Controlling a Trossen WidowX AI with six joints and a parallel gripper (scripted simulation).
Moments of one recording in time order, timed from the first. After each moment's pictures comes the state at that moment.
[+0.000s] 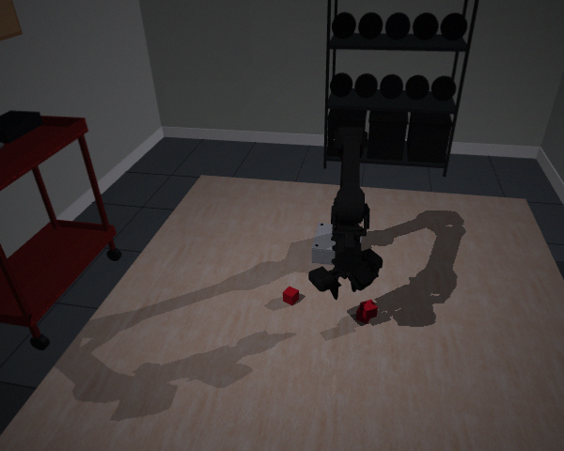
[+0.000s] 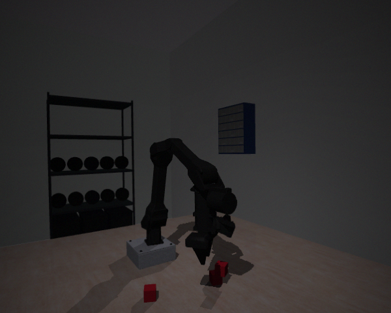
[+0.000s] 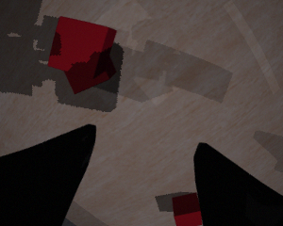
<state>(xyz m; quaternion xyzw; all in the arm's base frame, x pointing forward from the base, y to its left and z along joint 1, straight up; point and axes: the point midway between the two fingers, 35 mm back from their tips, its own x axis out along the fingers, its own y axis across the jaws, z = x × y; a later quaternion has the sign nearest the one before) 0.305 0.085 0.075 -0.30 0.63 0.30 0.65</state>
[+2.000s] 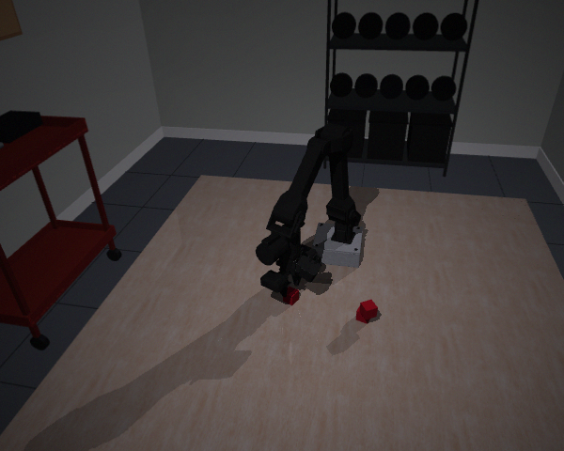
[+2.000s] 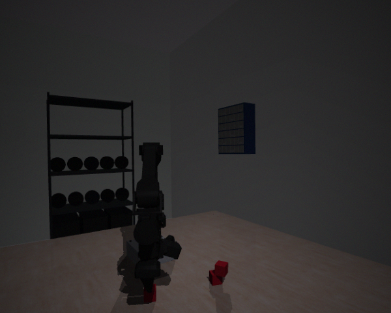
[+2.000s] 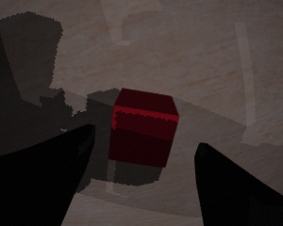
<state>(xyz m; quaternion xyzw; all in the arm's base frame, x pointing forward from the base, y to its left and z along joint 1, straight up) 0.279 -0.076 0.017 -0.44 0.55 0.42 0.57</state>
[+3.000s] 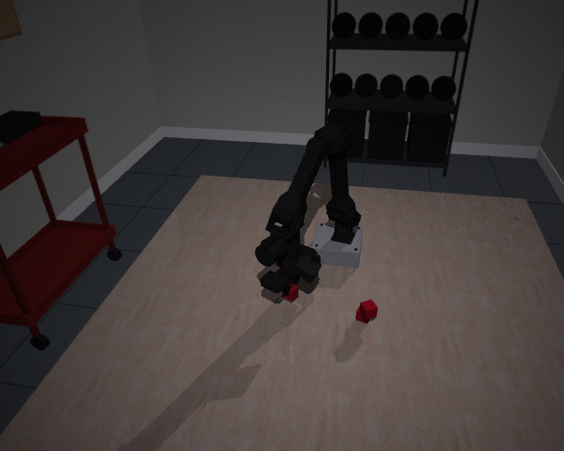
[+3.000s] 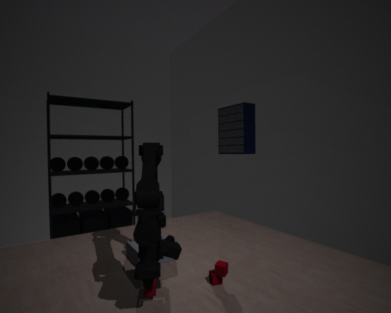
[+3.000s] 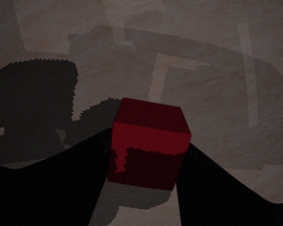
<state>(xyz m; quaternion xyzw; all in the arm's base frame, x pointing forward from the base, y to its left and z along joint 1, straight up) 0.279 -0.076 0.016 -0.43 0.56 0.43 0.57</state>
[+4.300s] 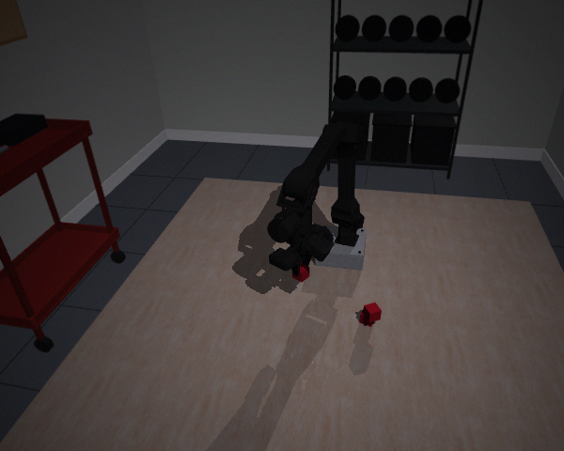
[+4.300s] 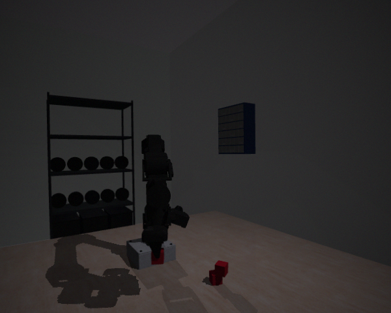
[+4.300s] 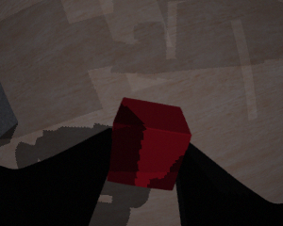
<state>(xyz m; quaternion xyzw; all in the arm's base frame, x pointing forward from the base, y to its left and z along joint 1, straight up) 0.282 -0.052 0.105 -0.42 0.57 0.41 0.58</state>
